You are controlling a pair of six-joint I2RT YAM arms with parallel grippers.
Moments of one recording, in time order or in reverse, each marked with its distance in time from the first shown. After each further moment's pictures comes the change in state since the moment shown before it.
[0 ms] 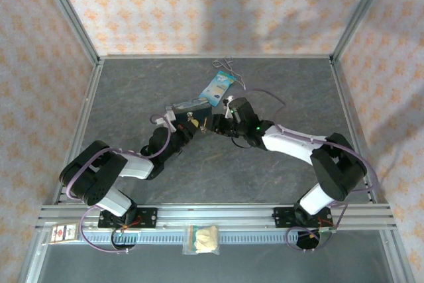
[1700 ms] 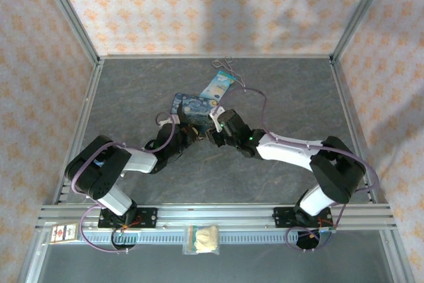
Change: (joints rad) left arm 0.011 0.065 0.078 -0.308 -0.001 0.057; right arm 0.137 -0.015 -0.050 -0.002 0.354 -0.607
